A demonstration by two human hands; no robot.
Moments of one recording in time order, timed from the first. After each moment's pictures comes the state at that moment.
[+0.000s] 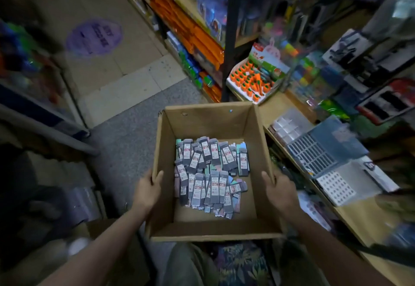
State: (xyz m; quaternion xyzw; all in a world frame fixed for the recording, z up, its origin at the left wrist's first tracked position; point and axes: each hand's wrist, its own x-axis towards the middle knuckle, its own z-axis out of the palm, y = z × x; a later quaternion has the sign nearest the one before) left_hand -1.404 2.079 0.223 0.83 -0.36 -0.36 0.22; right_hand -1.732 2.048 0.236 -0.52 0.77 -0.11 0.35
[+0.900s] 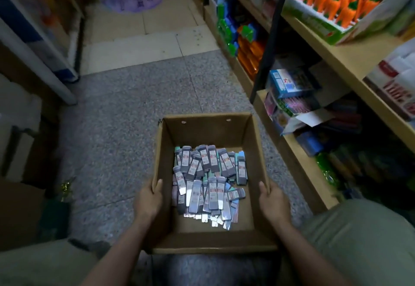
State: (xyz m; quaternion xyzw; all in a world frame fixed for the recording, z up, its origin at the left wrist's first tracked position) left_hand -1.450 2.109 -0.277 0.89 -0.22 -0.28 0.27; right_hand -1.727 1.999 -0.270 -0.57 0.73 -0.15 0.35
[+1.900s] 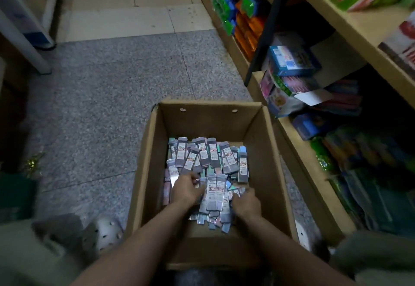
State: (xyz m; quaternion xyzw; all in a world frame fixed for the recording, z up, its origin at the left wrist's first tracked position) left_hand -1.554 2.079 -0.351 0.82 -0.34 -0.40 0.24; right_hand -1.715 2.039 -0.339 -0.55 0.73 0.01 0.41
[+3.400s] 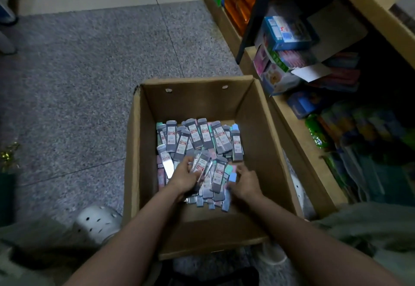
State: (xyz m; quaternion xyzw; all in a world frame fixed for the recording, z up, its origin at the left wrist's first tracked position) left_hand -1.556 2.076 -0.359 0.68 -0.20 -0.60 0.35; right_hand -1.728 2.026 -0.363 -0.61 0.69 0.04 0.40
